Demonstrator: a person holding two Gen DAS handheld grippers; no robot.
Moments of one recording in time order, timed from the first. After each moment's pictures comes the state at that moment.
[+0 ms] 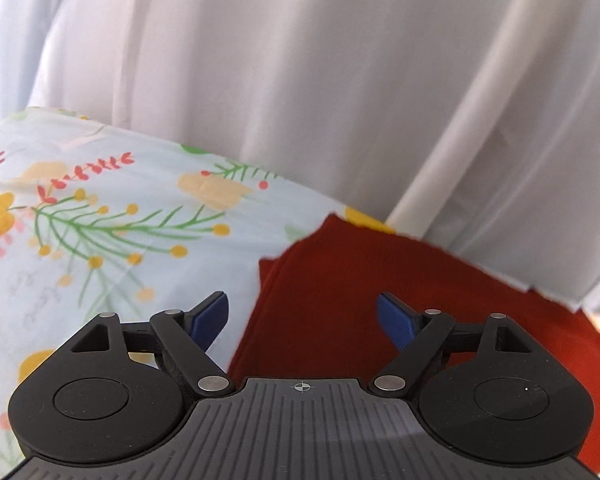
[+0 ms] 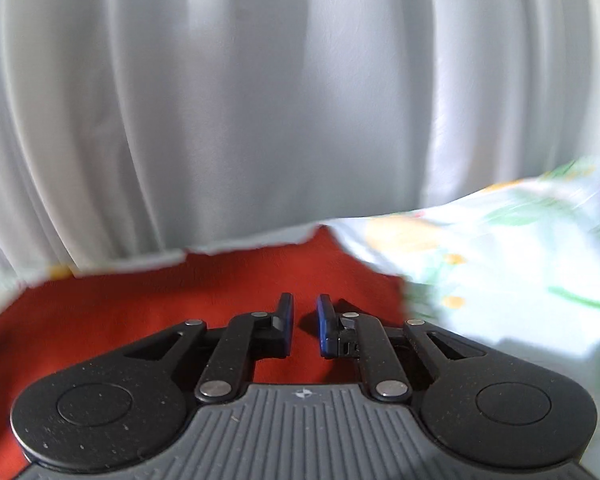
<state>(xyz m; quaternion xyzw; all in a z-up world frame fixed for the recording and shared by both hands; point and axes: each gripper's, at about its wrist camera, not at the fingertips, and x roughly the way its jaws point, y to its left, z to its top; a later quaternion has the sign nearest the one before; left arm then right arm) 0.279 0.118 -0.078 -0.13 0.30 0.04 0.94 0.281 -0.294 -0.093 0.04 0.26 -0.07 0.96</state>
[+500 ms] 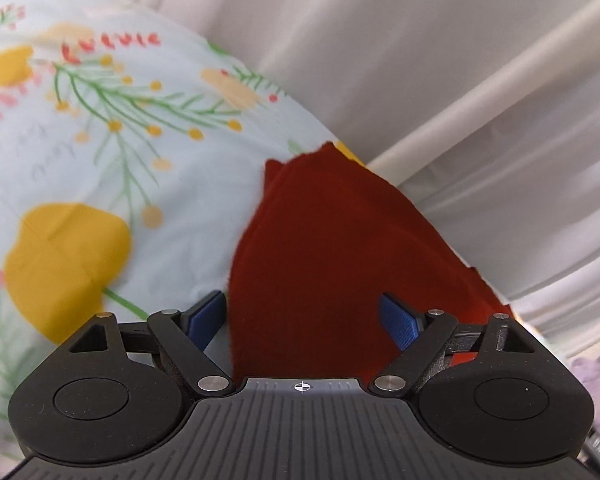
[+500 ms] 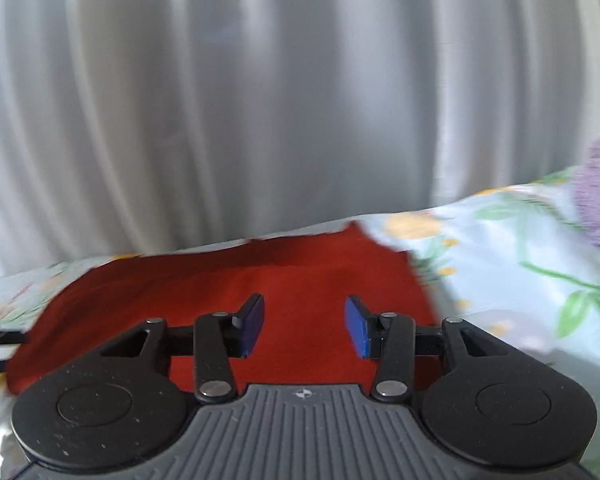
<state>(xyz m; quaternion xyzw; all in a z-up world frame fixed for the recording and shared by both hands) 0.242 0.158 -0.086 -0.30 0.37 -0.03 0.88 0.211 -0.242 -0.050 0.10 0.25 0.03 0.96</state>
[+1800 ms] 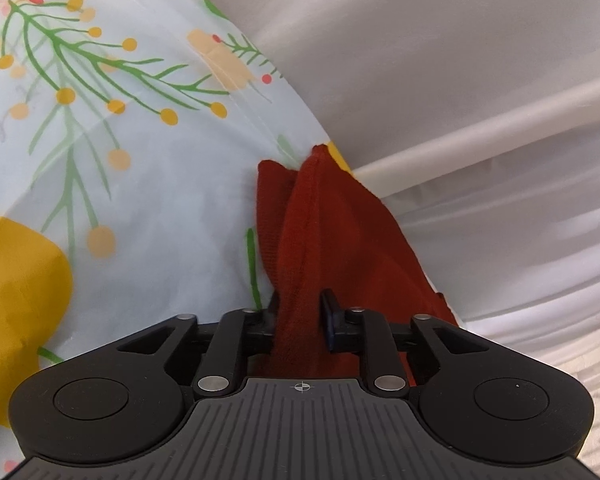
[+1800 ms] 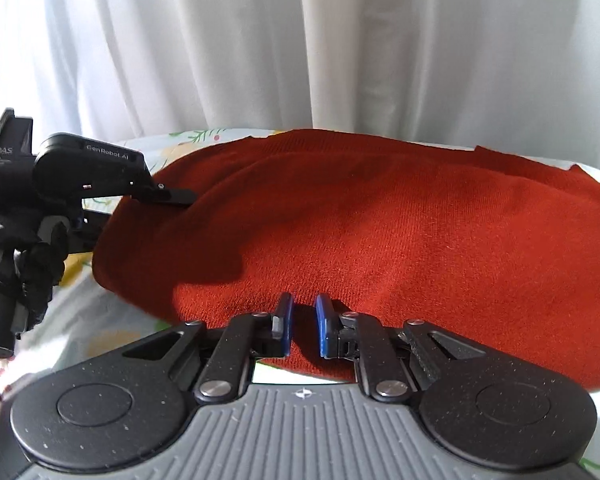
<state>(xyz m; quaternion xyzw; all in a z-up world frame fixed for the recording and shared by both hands) 0.291 0.183 -0.106 -0.39 0.39 -0.08 0.83 0.223 -0.103 -0.093 0.05 0.34 0.15 0.93</state>
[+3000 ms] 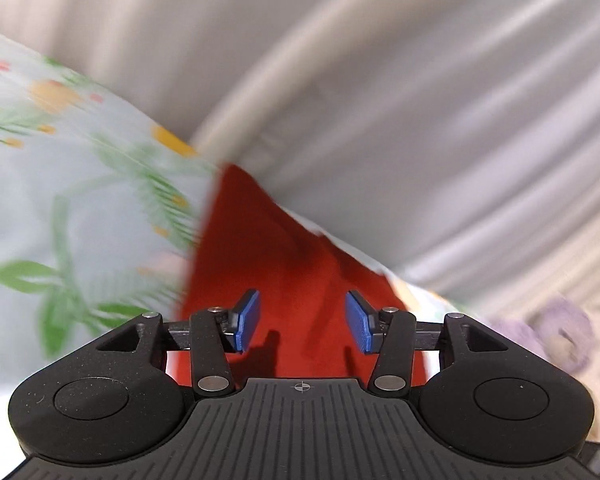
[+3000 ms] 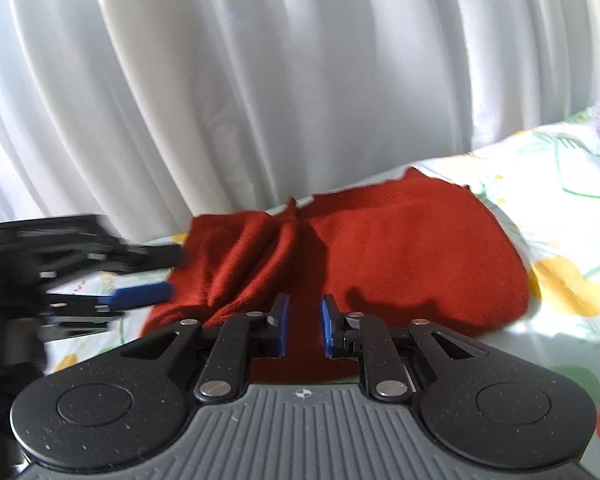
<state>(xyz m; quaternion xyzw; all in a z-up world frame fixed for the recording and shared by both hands) 0.233 0.045 -0.020 -0.28 0.35 -0.12 0.89 0.177 -0.205 -0.047 0.16 0.27 0.04 0.95</state>
